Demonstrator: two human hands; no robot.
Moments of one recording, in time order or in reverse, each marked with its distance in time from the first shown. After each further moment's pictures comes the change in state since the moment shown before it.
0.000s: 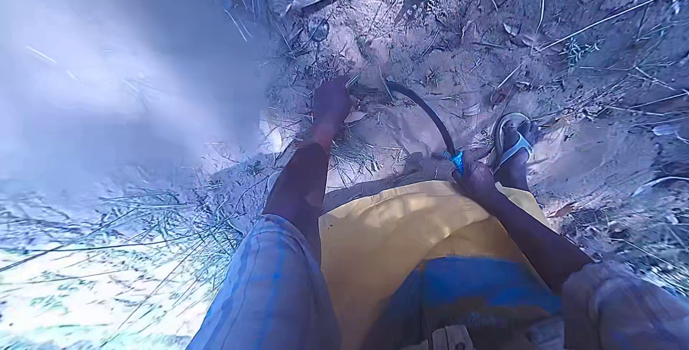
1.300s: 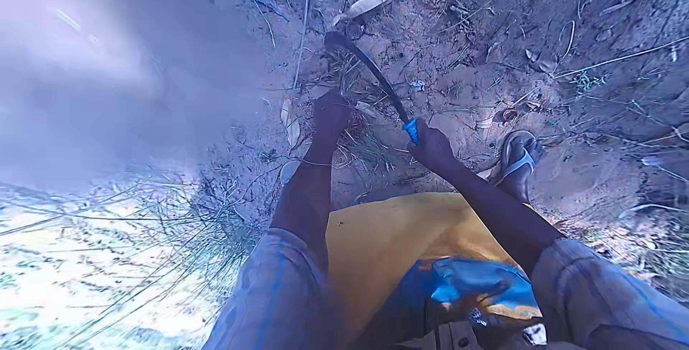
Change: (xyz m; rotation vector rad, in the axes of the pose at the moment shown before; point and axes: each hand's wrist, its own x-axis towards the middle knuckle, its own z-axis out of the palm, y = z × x) left_hand -0.029 -0.049 -0.012 -0.225 0.047 -0.193; right_hand 0.015 -0.156 -0.034 0.045 0.098 -0.328
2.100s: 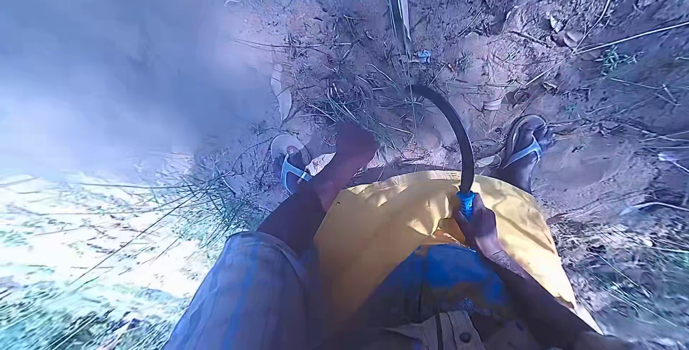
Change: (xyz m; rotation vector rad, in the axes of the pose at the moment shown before) left_hand -0.087 0.002 0.067 0.665 -0.430 0.169; right_hand -0.183 0.106 0.067 0.145 0.188 0.248
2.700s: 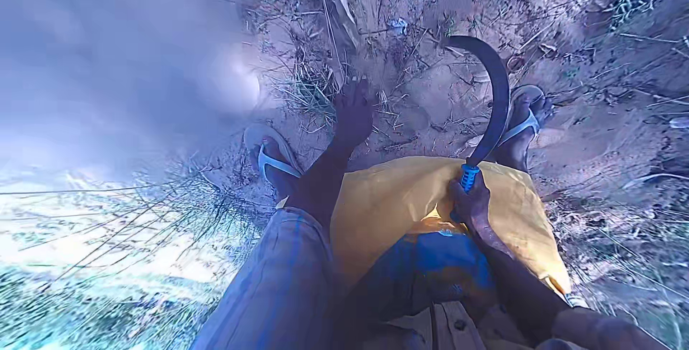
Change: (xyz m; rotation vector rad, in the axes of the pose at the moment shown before) left_hand 0.078 0.016 0.057 -0.235 0.383 0.252; right_hand 0.018 0.026 0.018 0.372 0.125 0.224
